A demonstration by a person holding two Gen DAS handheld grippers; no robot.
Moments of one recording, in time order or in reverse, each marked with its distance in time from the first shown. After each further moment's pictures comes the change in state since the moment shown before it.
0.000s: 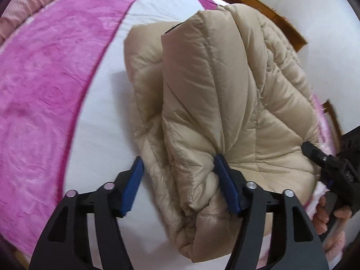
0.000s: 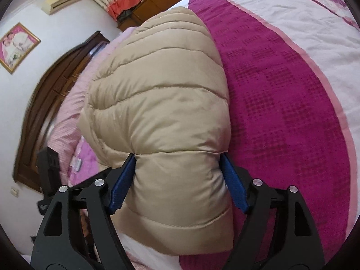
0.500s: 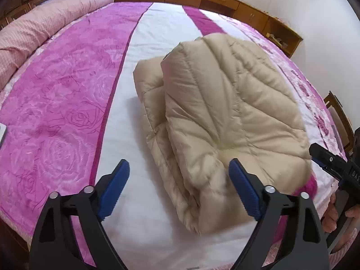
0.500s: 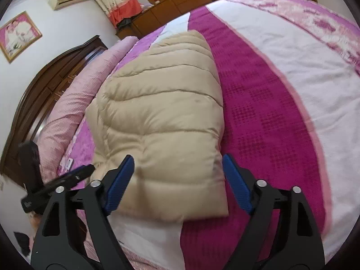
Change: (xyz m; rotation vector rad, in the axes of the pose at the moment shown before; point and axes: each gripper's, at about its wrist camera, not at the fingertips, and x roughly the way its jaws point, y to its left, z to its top) left arm -0.059 -0.012 -0.018 0.093 -0.121 0.056; right arm -0.057 0.023 -0.026 -0.078 -0.109 -0.097
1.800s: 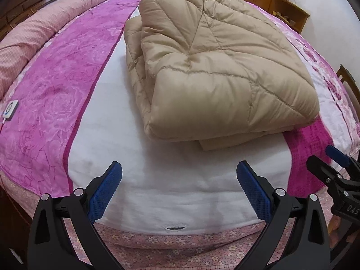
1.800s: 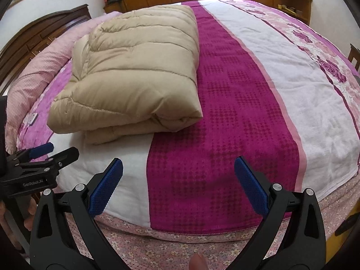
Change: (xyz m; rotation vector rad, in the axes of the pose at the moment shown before) left arm 0.003 -0.050 -0.084 0.052 0.086 0.149; right arm -0.009 0.006 -0.094 -0.160 0.073 -0.276
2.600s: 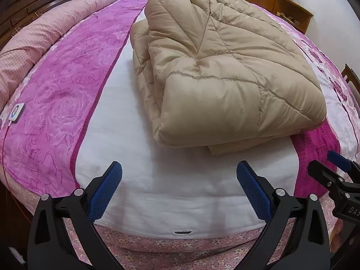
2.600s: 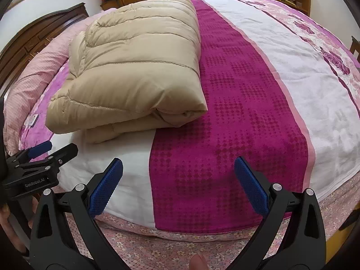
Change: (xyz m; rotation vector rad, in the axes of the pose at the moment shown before) left arm -0.002 0.002 0.003 0.004 -0.018 0.039; right arm 0.010 0.000 0.001 0.033 0.043 0.019
